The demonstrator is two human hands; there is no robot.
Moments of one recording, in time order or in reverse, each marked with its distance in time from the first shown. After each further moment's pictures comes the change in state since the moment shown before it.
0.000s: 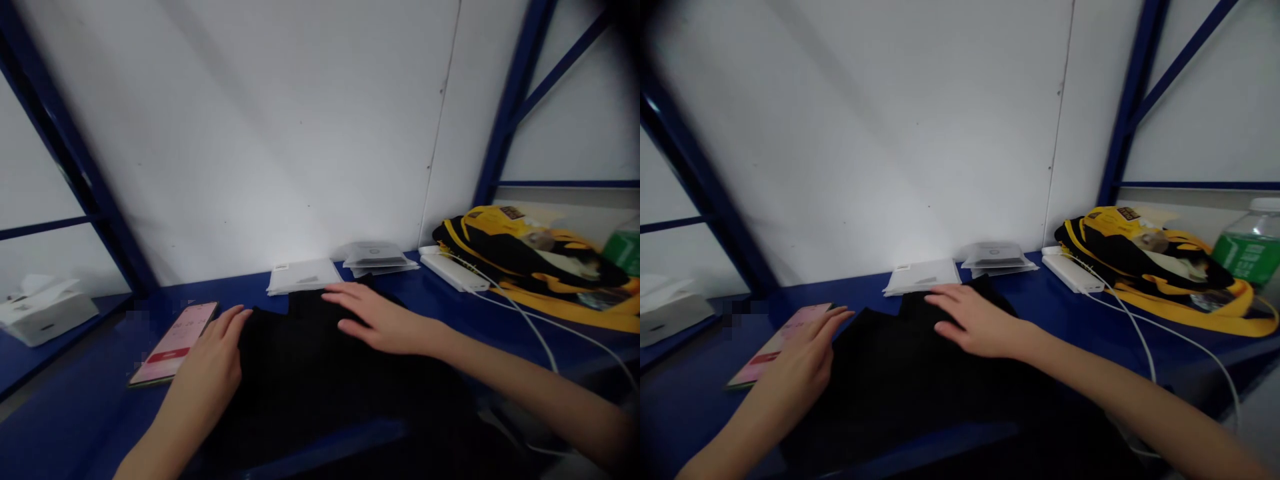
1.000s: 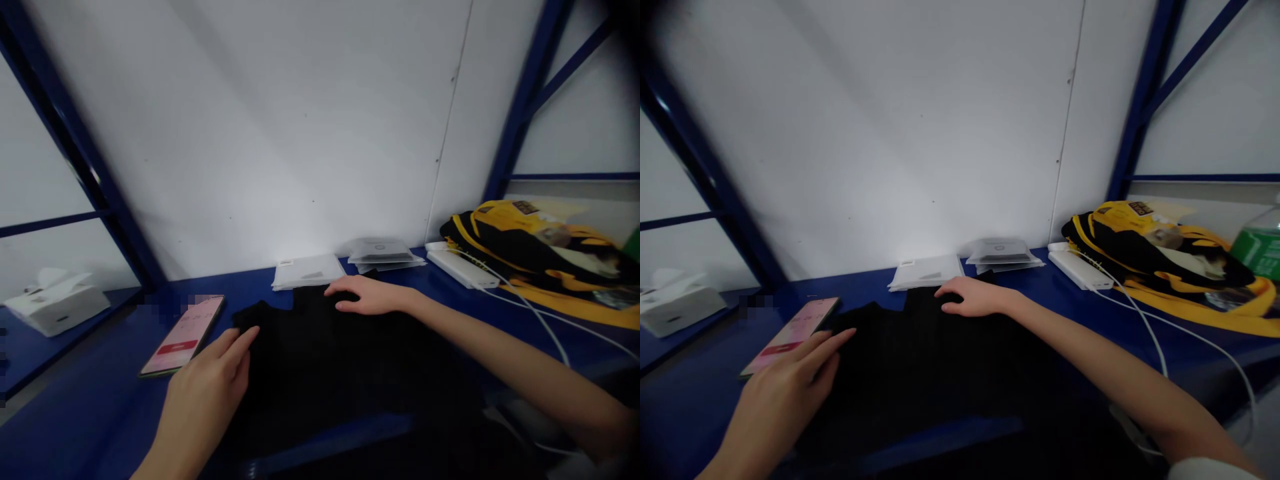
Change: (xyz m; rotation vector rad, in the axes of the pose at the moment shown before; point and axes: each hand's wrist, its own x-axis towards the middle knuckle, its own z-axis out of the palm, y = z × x) left_hand -0.026 0.014 -0.010 0.122 0.276 0.032; right_hand 0.037 0.044 0.015 0.232 -0.224 0.045
